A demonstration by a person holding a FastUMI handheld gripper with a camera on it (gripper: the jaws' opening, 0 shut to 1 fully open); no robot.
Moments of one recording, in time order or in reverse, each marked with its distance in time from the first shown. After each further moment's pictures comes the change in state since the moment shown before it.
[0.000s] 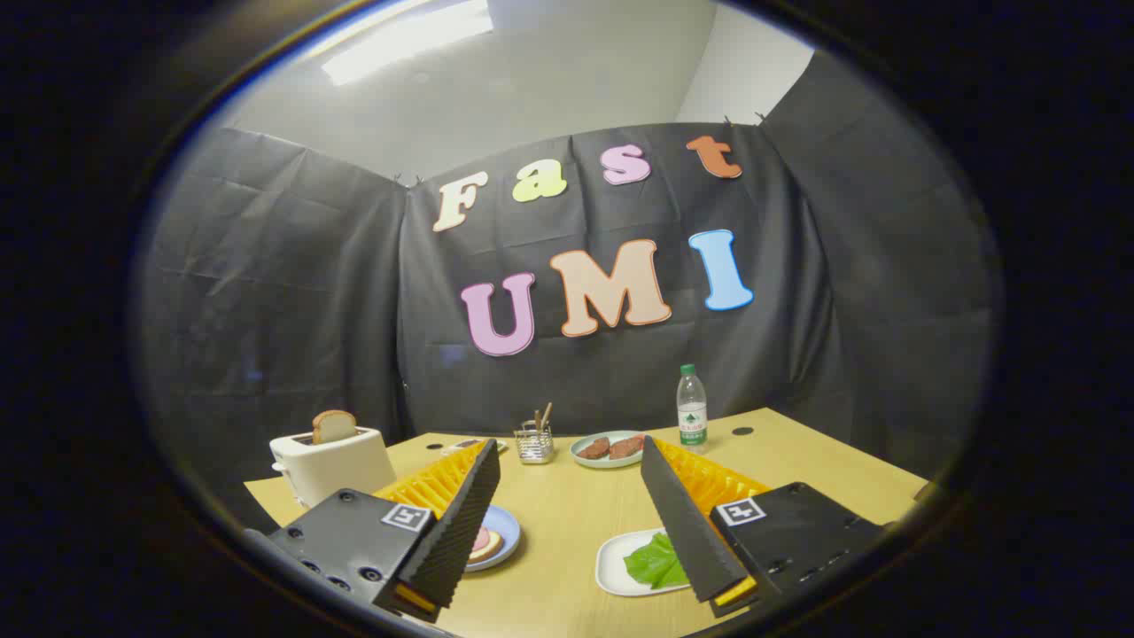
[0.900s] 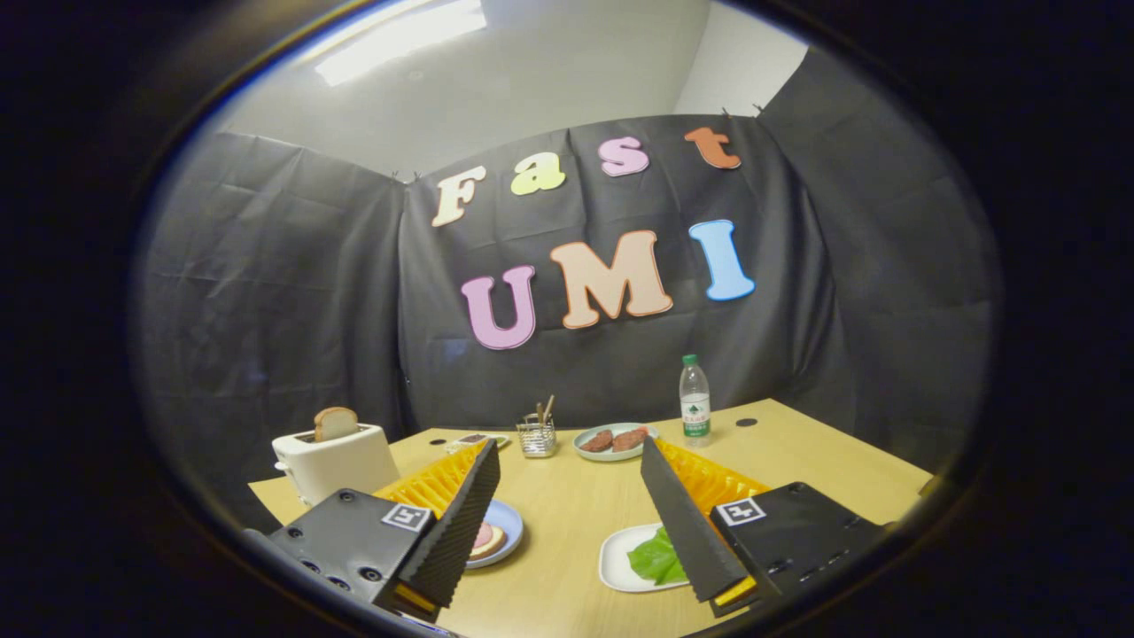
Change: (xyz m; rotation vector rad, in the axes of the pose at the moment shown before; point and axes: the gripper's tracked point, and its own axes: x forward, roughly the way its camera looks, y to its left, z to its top) arm 0.002 -0.003 -0.007 0.013 0.024 0.002
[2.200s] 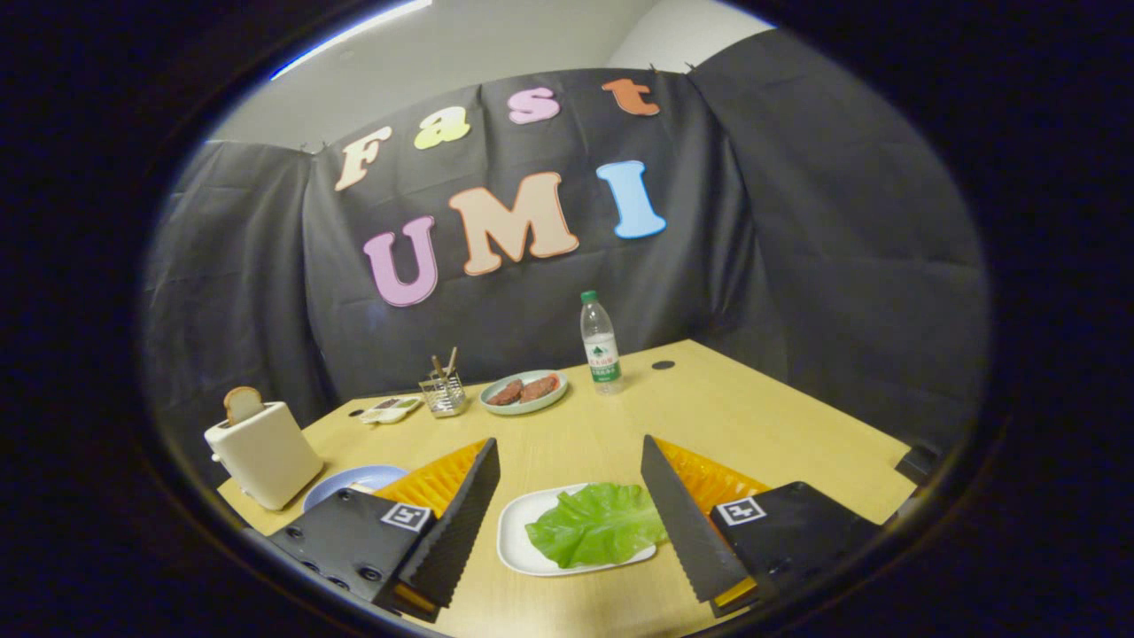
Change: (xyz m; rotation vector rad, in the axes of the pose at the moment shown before) arm 0.016 -0.117 -0.068 0.088 0.220 -0.264
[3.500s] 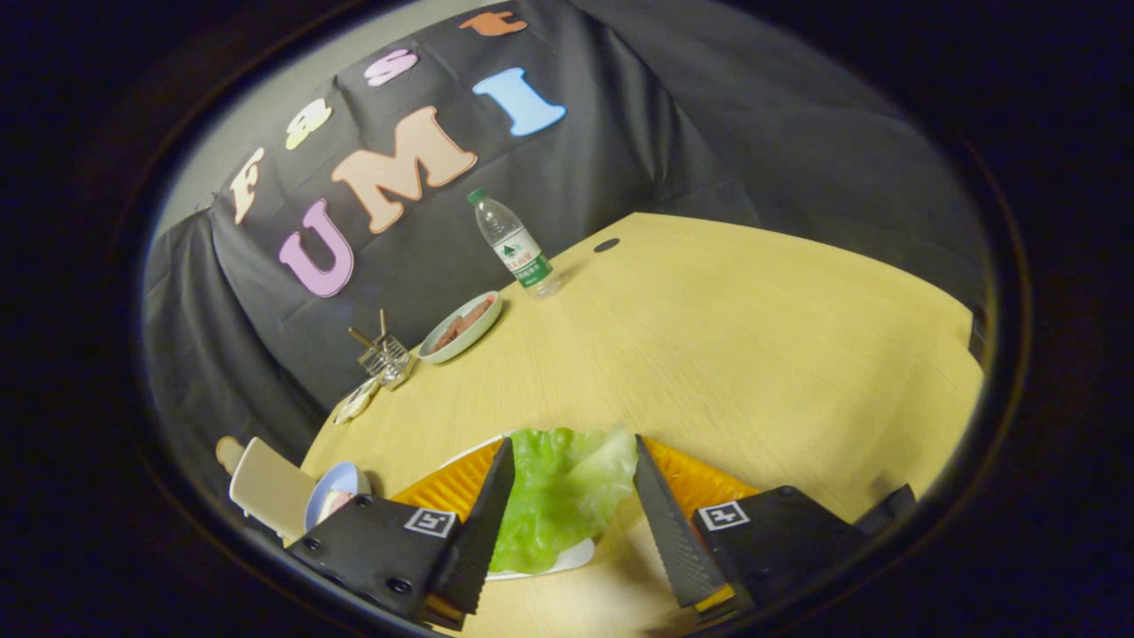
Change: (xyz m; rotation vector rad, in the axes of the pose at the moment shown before) arm 0.068 -0.075 -0.095 0.298 0.296 -0.067
